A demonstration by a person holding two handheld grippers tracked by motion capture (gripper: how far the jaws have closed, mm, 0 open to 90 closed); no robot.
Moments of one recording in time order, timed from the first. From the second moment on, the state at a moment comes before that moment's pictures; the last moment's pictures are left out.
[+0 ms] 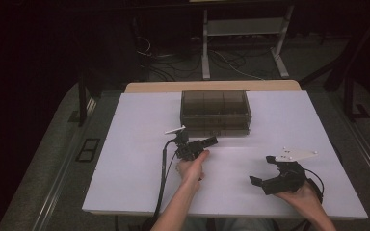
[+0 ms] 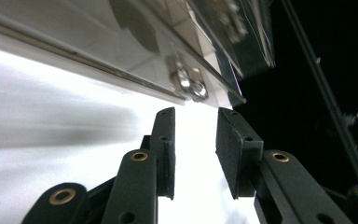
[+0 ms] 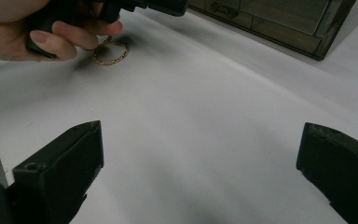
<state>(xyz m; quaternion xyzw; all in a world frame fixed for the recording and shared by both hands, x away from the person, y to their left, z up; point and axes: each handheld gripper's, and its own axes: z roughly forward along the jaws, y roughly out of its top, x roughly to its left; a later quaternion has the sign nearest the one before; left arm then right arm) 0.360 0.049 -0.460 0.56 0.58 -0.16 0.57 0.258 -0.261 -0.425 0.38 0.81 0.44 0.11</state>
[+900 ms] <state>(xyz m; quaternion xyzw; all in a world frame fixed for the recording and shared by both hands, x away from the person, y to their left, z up) 0.363 0.030 -0.384 0.77 0.40 -0.01 0.49 0.258 -0.264 -0.425 0.39 0.80 0.44 0.11</state>
